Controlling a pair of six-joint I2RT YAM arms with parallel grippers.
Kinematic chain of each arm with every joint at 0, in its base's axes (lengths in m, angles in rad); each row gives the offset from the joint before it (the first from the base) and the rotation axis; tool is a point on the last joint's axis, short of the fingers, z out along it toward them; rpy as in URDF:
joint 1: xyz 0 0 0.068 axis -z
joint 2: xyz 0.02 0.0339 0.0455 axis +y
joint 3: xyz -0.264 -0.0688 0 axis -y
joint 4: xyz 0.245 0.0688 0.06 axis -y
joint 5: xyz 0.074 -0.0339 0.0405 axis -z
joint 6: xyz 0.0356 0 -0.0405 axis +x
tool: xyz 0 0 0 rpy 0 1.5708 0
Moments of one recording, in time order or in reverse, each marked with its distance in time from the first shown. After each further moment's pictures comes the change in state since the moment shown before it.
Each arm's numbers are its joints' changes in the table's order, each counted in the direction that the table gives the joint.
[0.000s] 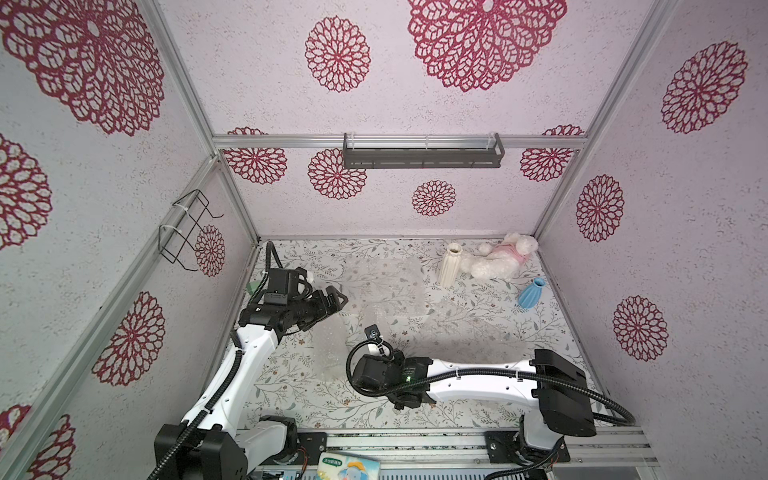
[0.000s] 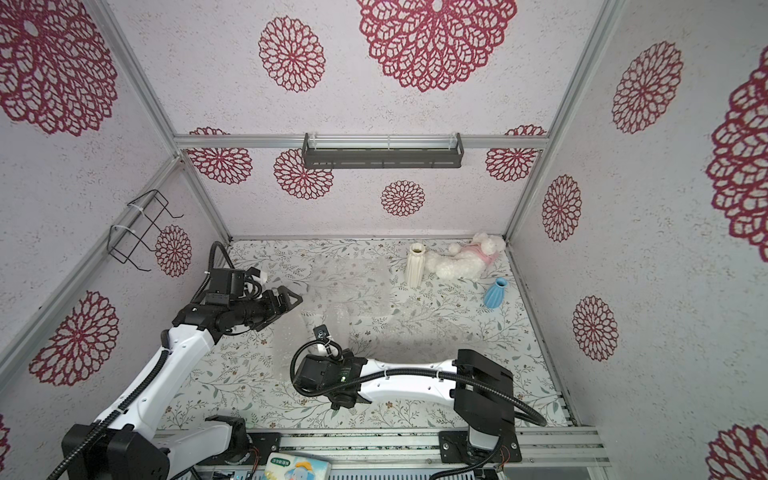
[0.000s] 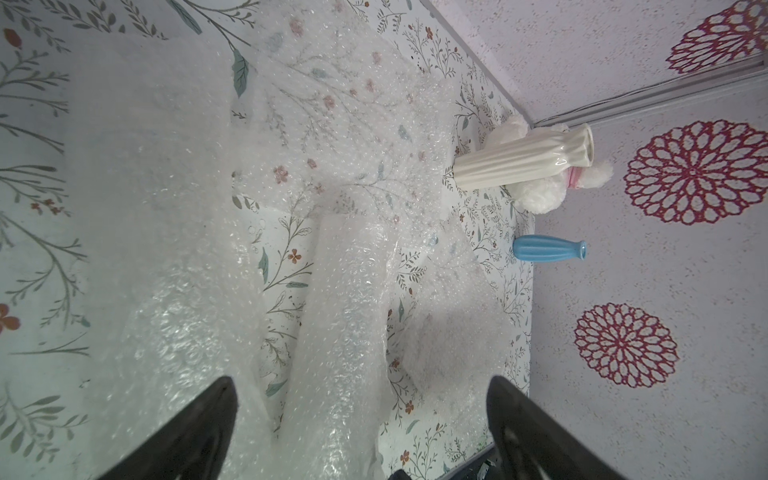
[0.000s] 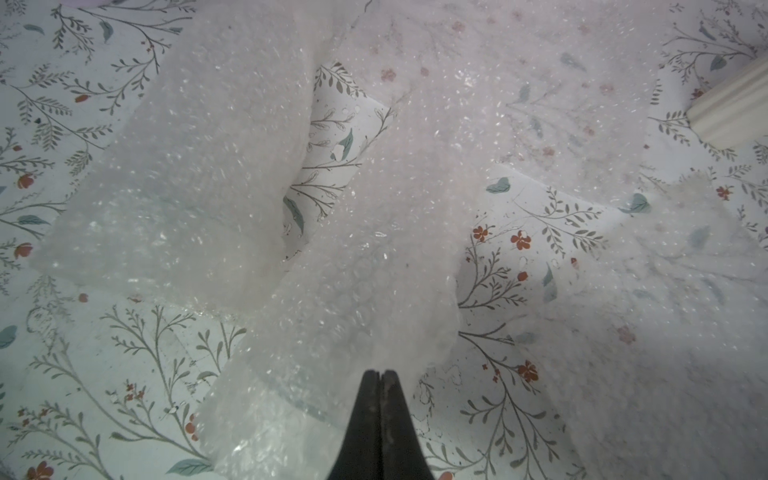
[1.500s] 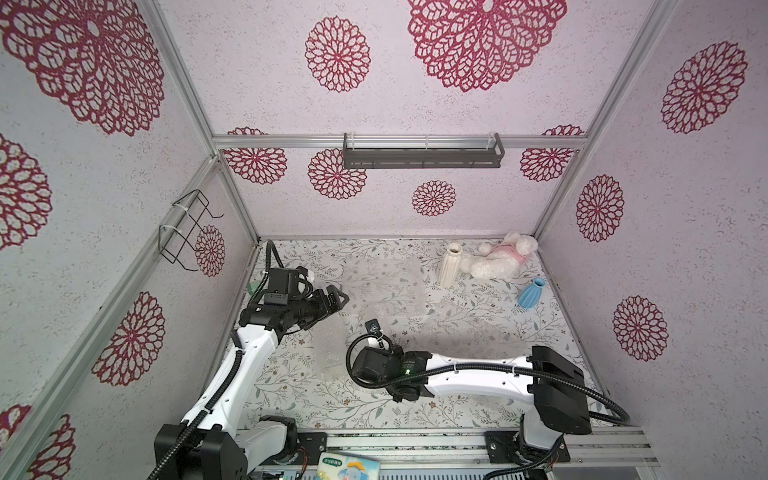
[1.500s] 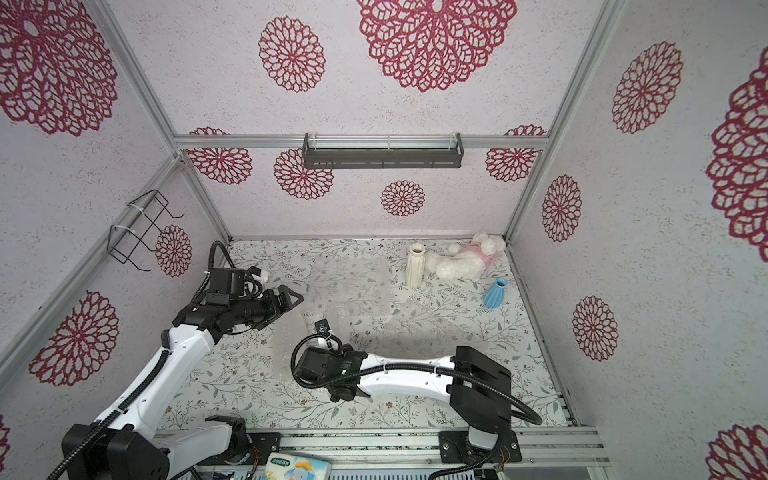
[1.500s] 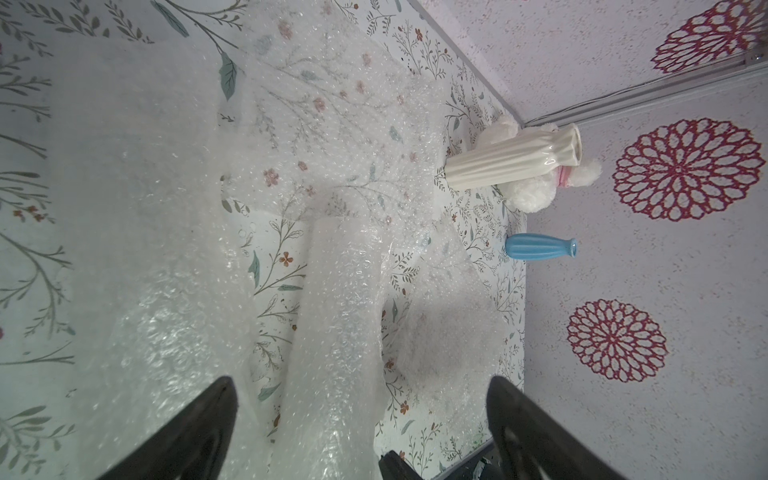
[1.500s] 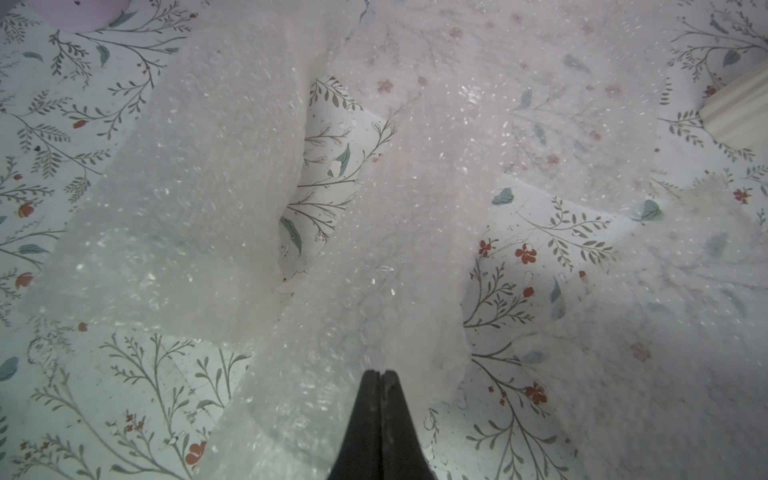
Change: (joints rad) left arm 0.002 0.000 0.000 0.017 0.014 -0.003; right arm 0.042 0.011 0.001 0.037 -0.027 -0.015
